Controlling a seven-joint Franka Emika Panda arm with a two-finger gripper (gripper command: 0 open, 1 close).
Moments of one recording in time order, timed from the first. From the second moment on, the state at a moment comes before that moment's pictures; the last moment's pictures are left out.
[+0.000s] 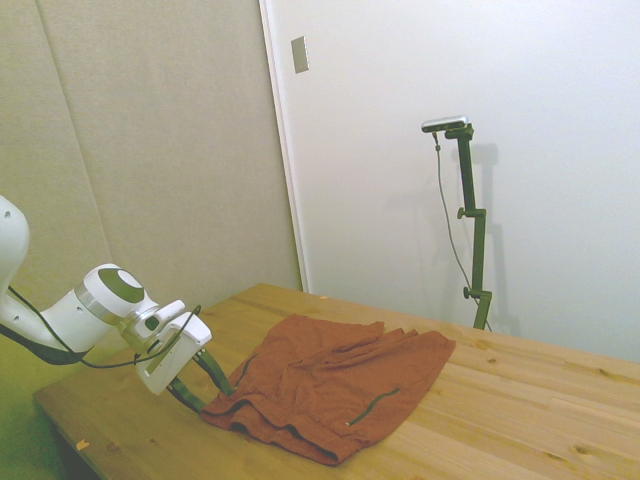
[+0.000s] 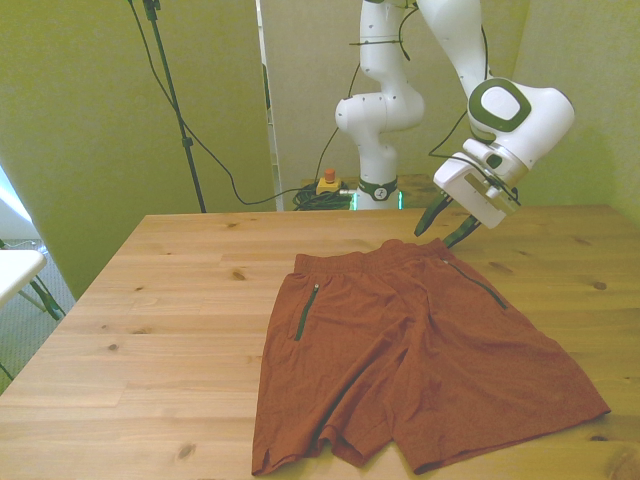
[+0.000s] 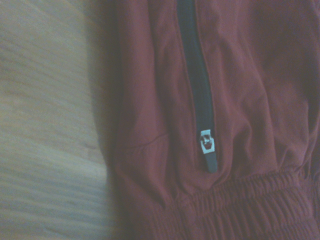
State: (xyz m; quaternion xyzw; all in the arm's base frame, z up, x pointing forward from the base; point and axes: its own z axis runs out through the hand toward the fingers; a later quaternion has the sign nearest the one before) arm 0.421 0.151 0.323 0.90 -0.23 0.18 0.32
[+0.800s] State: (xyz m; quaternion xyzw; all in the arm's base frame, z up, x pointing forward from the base) arm 0.426 0.155 0.309 0.90 -0.23 0.17 0.32
